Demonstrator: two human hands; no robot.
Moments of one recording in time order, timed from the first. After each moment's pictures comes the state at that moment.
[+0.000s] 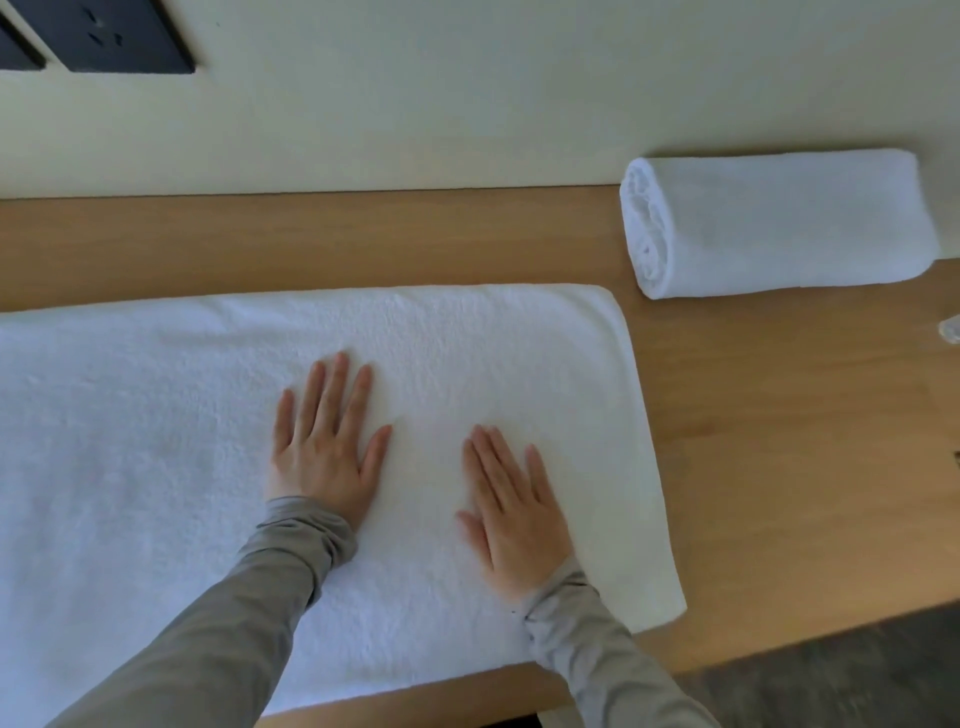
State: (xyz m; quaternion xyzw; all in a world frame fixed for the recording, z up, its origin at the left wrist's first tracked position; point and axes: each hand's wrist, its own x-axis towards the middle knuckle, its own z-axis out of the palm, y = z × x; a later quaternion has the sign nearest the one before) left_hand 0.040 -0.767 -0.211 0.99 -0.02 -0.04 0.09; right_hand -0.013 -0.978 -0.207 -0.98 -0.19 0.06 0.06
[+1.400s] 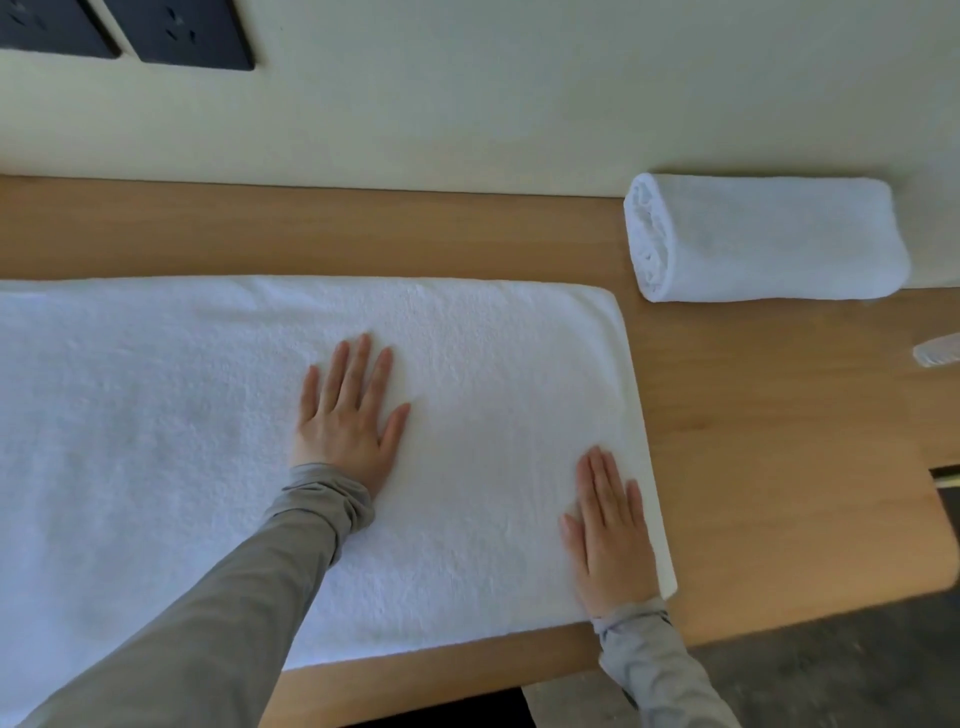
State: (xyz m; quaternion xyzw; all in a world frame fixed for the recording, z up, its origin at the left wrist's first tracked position) left_hand 0.042 -0.763 -0.221 0.99 -0.03 -0.03 0.10; right_hand -0.056 -1.047 -0.200 -0.99 -0.04 0.10 0.09
